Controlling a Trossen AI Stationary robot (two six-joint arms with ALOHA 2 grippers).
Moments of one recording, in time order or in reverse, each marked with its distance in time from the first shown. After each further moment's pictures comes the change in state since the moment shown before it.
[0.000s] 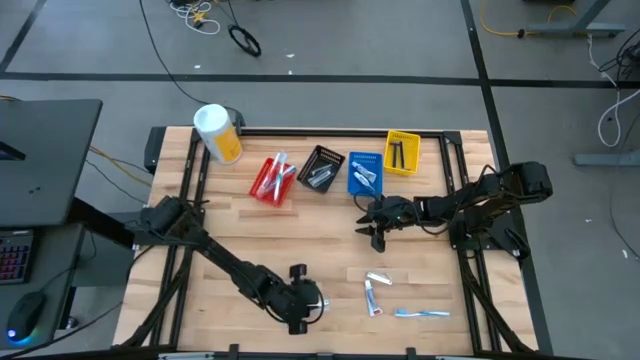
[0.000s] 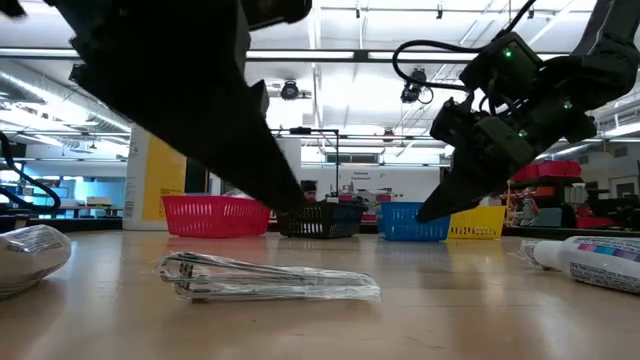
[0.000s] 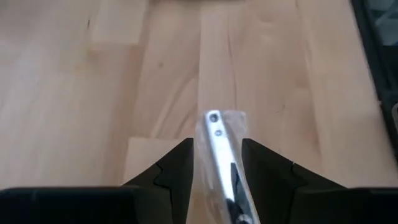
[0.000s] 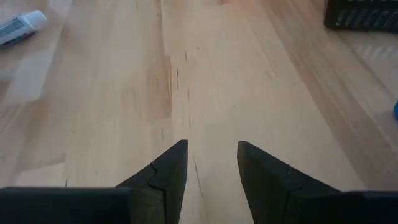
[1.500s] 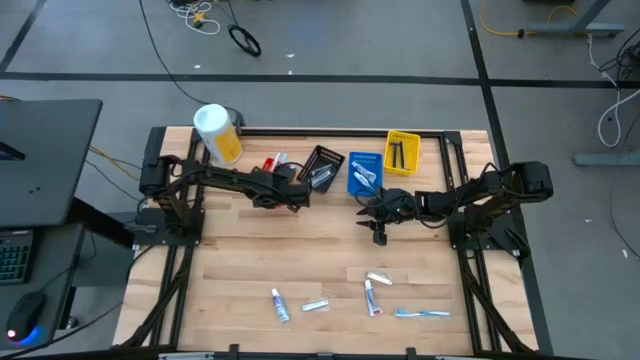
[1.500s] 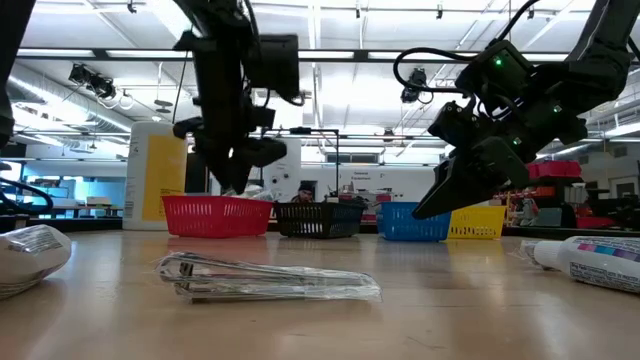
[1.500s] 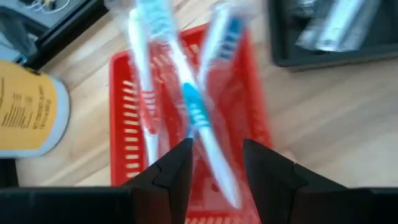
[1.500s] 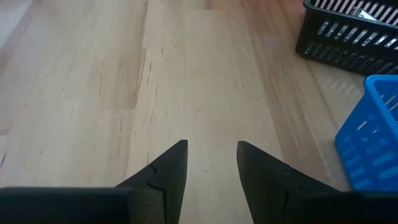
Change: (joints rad) left arm 0.667 -0.221 -0.054 -0.756 -0.267 -0.341; right arm -0.074 -0.013 -0.003 -0.011 -0.011 -0.262
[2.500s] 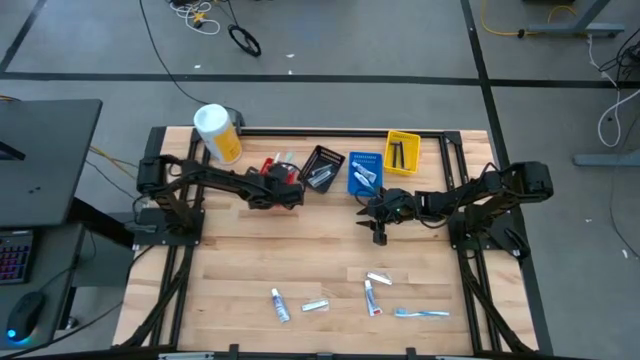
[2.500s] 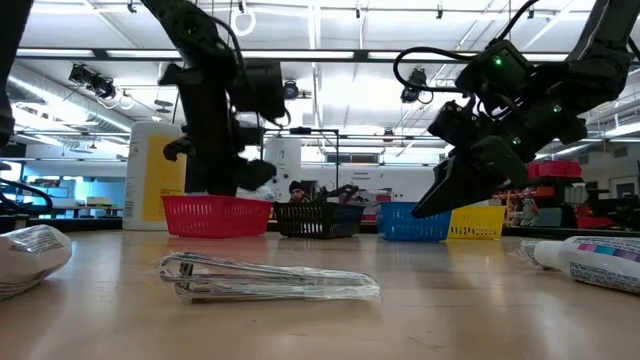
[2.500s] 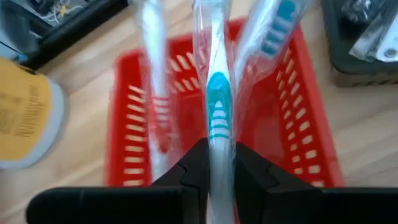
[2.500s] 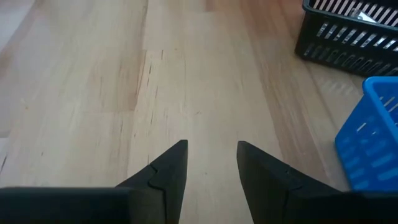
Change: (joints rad) left arm 0.053 -0.017 -0.188 0.256 -0.087 0.026; right arm 0.000 0.000 0.000 0.003 0.000 0.004
